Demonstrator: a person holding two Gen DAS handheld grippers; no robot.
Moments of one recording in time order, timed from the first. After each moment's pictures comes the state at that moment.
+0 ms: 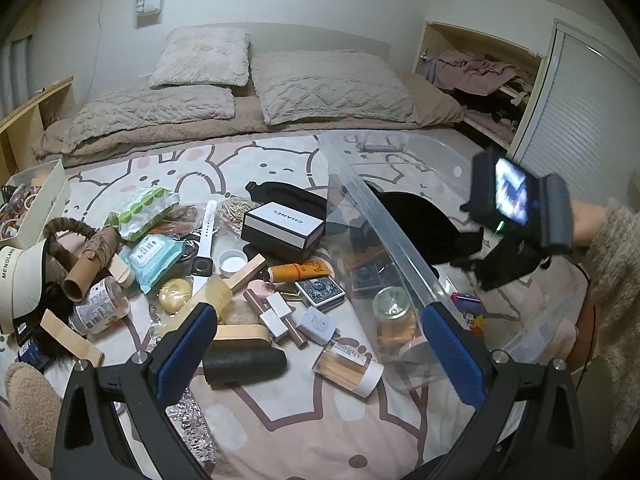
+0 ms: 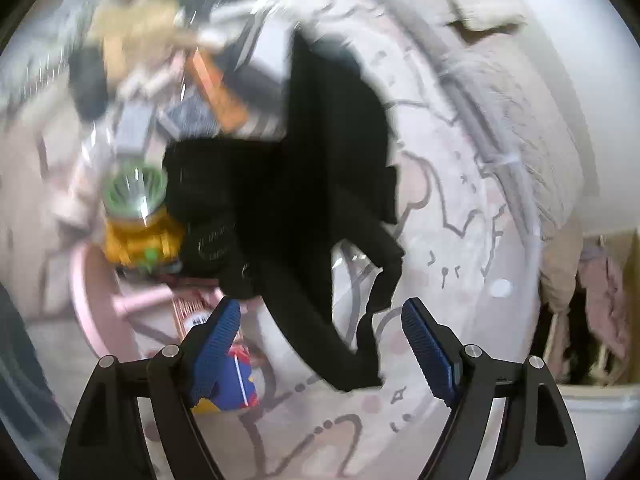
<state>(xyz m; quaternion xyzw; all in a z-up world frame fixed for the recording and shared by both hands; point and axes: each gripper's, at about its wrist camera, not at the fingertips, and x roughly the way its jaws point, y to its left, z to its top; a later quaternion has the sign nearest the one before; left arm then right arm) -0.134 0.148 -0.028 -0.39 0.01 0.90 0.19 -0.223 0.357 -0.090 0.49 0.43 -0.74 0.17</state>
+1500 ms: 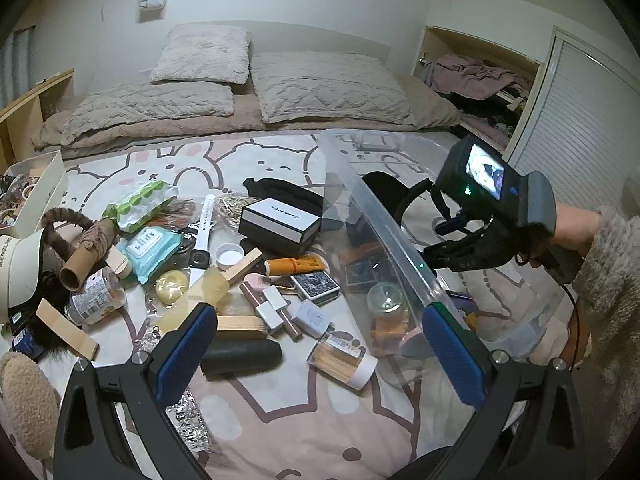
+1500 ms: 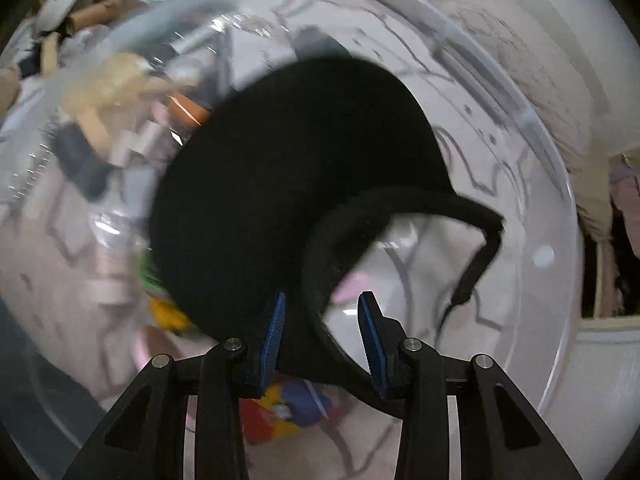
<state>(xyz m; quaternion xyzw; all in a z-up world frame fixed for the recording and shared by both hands) -0.126 0.142 -0.026 -0.39 -0.01 0.90 0.20 -0.245 0.340 -0.118 0.57 0.32 -0.75 0.13</state>
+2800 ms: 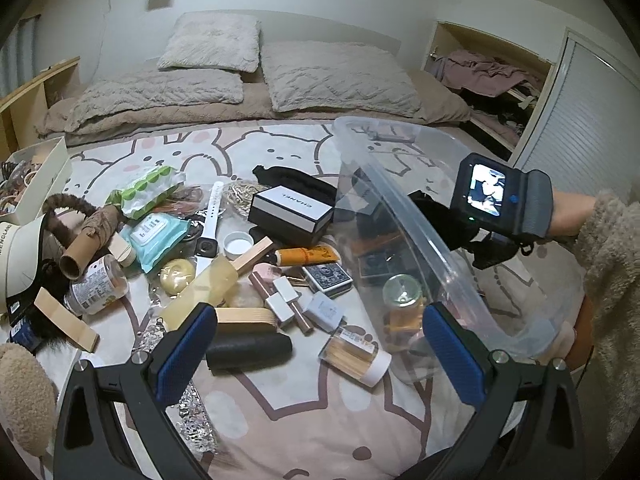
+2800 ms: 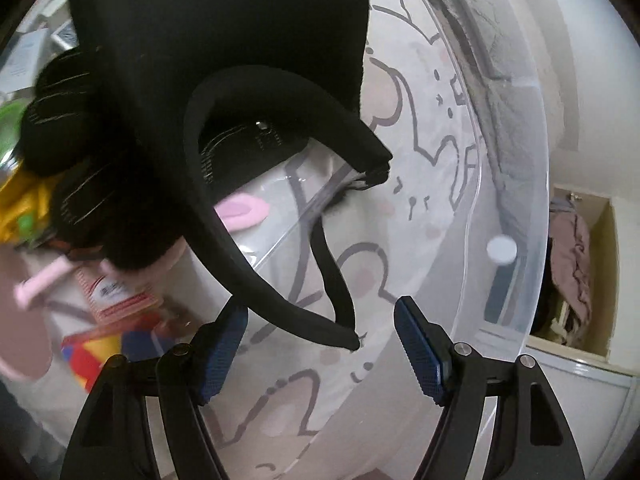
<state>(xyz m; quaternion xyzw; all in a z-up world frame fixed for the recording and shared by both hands) -0.138 0.128 -0.044 -0.40 -0.02 0.90 0.18 -0.268 0.378 -0.164 0.56 0.52 -0.64 0.02</state>
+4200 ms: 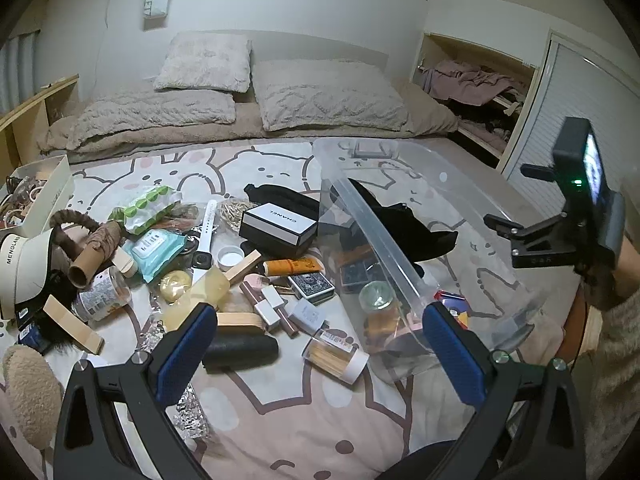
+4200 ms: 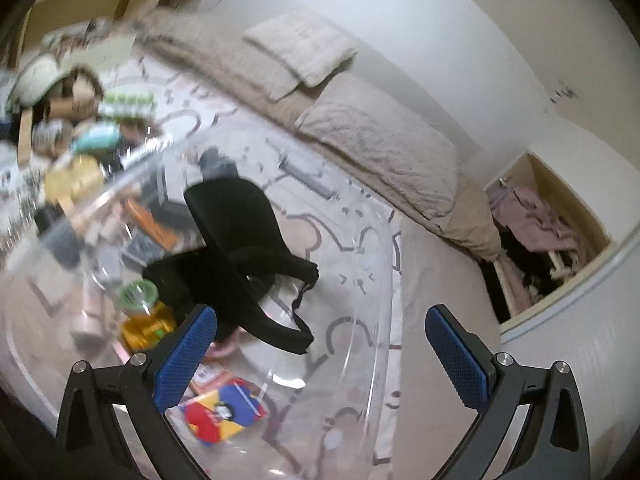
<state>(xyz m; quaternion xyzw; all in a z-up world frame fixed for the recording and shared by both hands) -0.102 0.139 -0.011 -0.37 -0.01 0.91 0.19 -0.138 0.372 0.005 0.34 0.30 -0.89 0.02</state>
